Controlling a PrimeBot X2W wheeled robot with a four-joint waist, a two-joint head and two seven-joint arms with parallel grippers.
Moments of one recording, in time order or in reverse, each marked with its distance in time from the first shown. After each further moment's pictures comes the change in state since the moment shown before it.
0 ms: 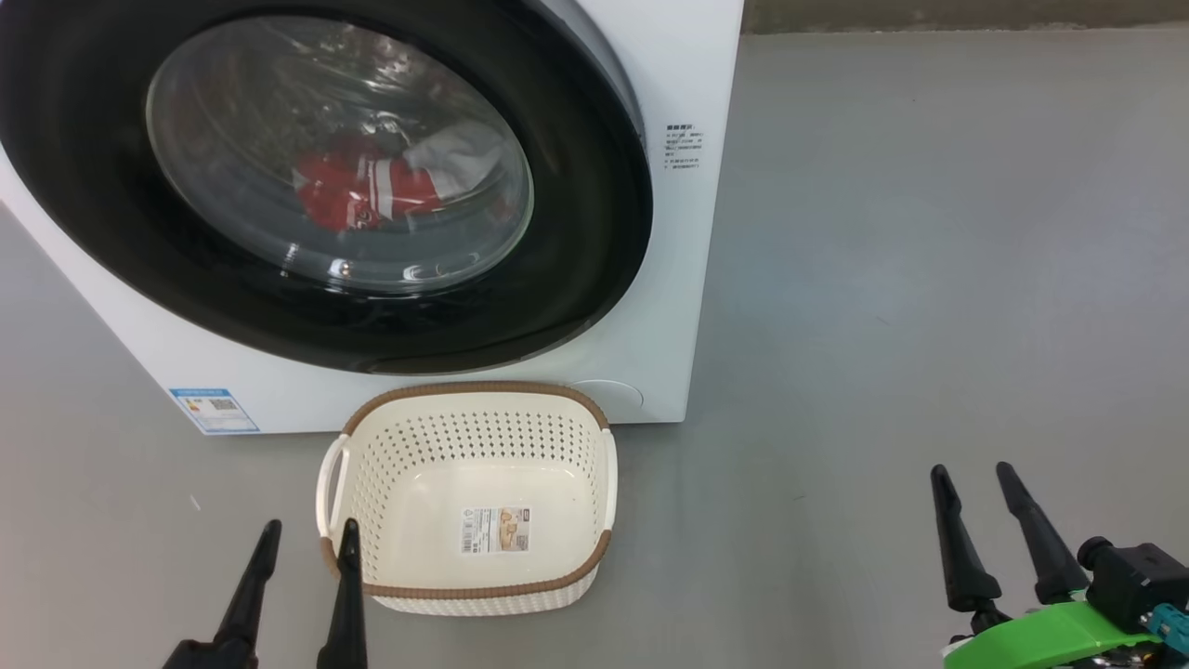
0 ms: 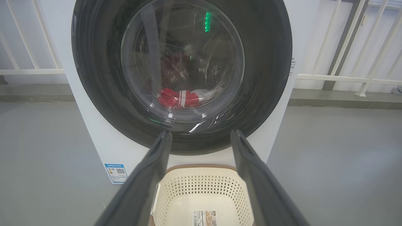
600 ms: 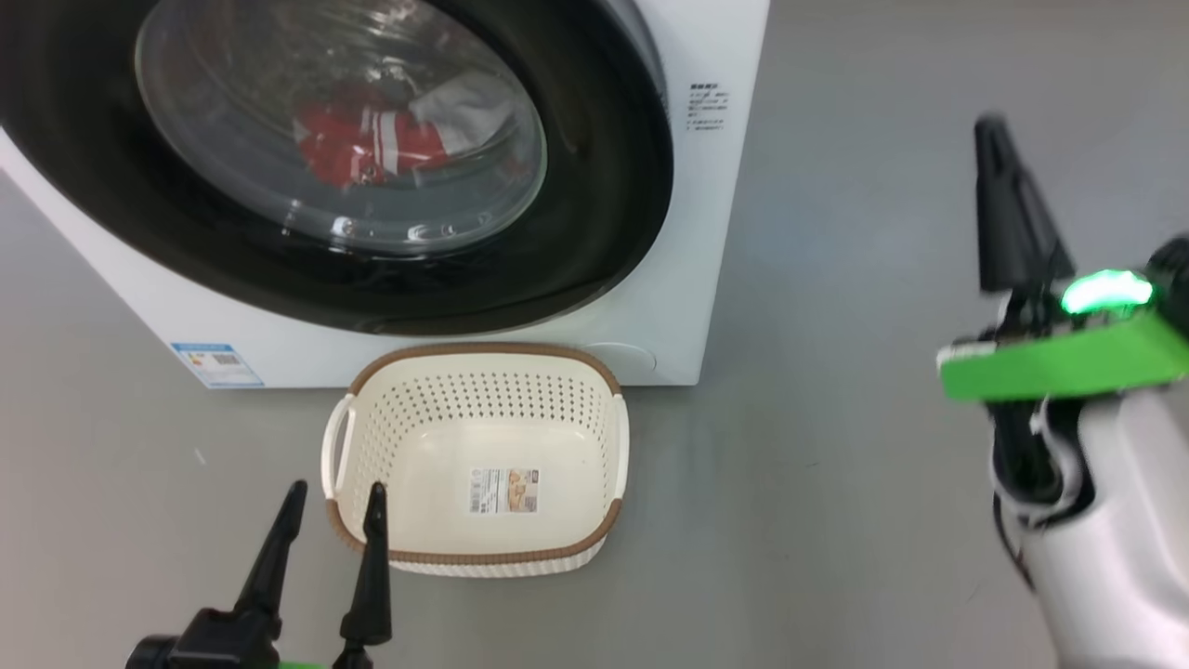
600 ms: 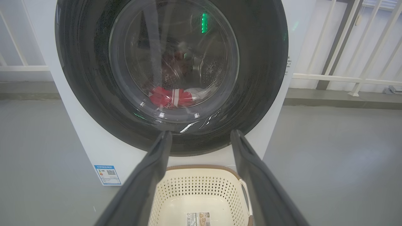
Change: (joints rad) left arm -0.049 0.000 -0.048 -0.024 -0.012 0.003 0.000; right arm -0.487 -0.044 0.114 -0.072 0.239 0.000 -0.003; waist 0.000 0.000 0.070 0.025
